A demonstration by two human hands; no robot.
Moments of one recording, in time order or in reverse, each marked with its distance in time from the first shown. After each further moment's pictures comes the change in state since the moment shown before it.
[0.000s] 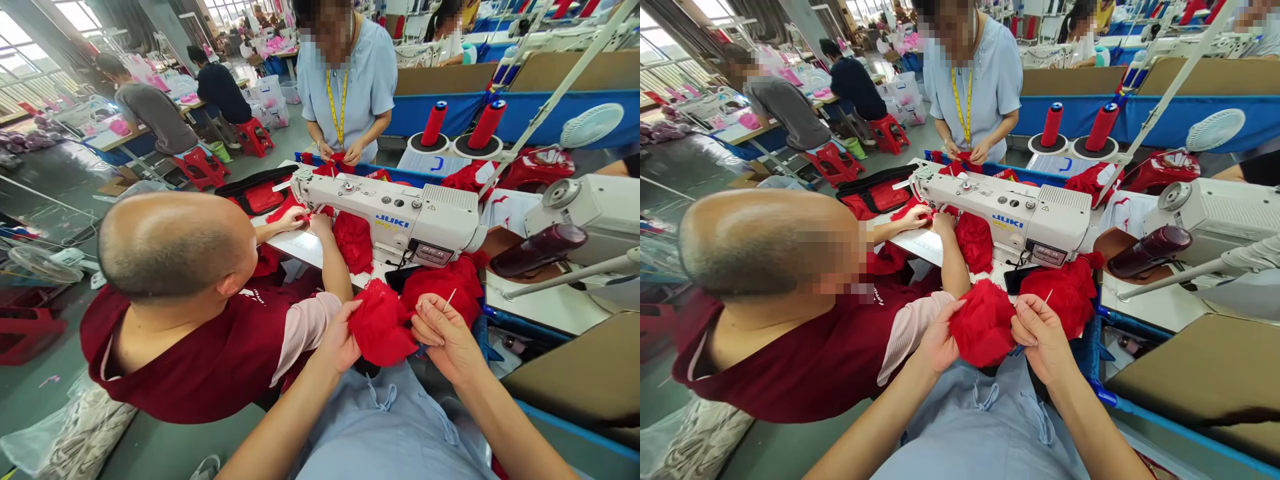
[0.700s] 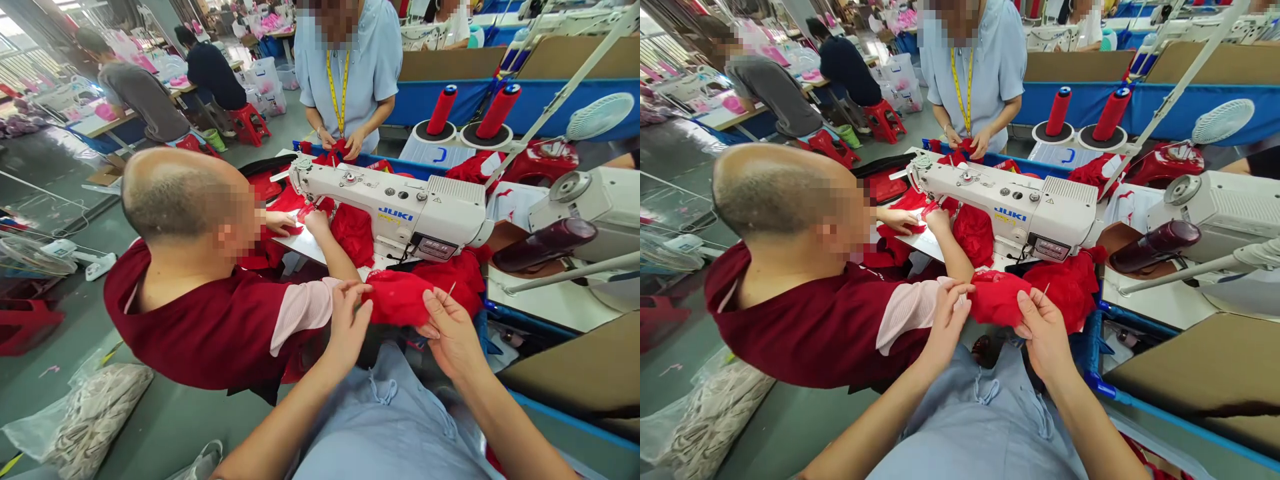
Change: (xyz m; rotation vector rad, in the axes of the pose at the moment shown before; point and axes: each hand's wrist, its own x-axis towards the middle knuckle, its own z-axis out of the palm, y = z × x) left_hand -0.014 -0.007 -0.001 1.121 0.029 0.876; right_hand 0.002 -0.001 0.022 -0.014 0.181 -0.043
